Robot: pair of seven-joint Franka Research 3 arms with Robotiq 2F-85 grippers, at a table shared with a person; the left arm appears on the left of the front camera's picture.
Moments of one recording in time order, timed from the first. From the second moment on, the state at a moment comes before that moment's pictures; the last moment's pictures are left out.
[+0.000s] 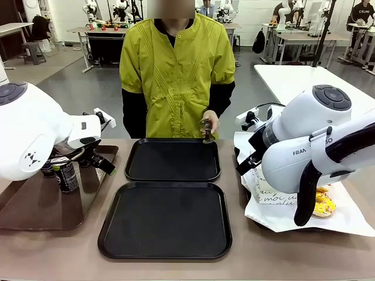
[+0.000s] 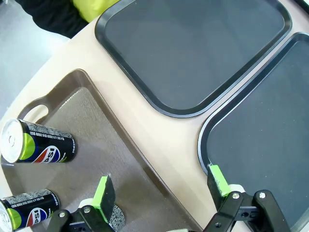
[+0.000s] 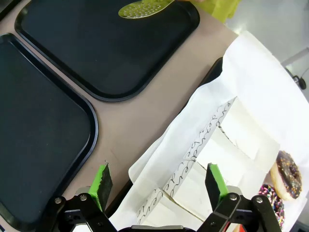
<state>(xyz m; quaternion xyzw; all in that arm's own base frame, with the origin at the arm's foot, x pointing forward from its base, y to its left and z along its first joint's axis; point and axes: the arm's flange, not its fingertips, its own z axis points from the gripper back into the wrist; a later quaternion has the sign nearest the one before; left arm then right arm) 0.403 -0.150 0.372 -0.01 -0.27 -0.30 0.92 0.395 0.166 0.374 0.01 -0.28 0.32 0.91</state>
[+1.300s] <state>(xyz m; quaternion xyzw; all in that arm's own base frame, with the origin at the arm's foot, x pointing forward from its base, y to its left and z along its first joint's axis) 0.281 -0.140 0.503 -0.03 -0.14 -0.40 0.90 0.234 0.133 0.528 -0.02 -0.15 0.35 0.93</state>
